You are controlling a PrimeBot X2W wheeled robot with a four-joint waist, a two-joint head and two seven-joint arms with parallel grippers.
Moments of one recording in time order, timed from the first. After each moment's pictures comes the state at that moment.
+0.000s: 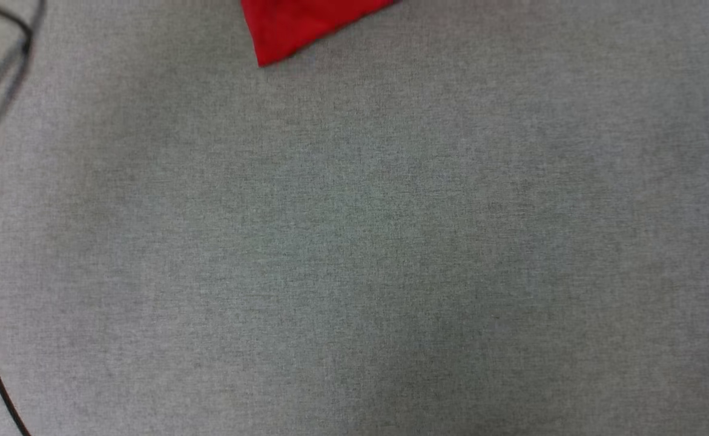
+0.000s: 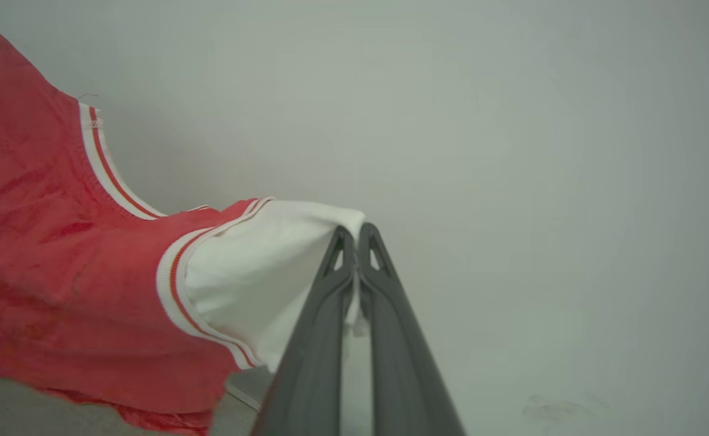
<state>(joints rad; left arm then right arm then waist) -1.59 0.68 -1.07 0.65 -0.96 -0.13 -0.19 -1.63 -0.52 0.84 0.86 0.52 0.13 -0.08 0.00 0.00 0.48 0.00</state>
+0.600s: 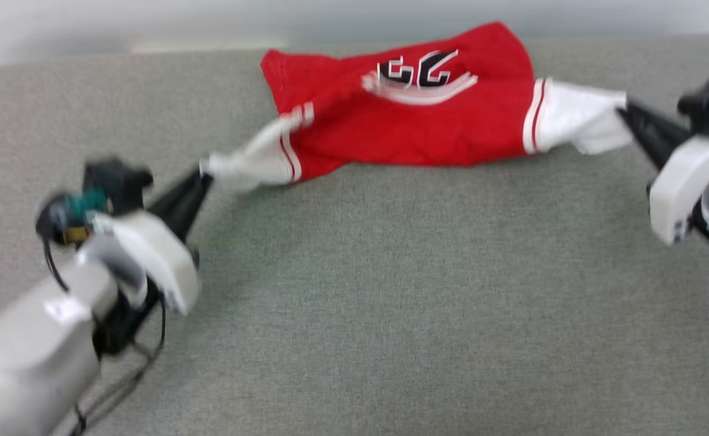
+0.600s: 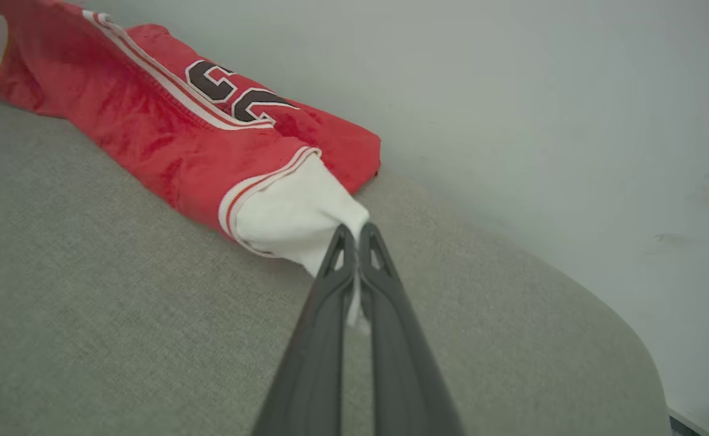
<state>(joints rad) -0.82 0.72 -1.03 0.38 -0.99 -0.01 -0.26 -1.04 -0.67 1.09 0.70 0.79 0.13 -0.19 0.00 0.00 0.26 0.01</state>
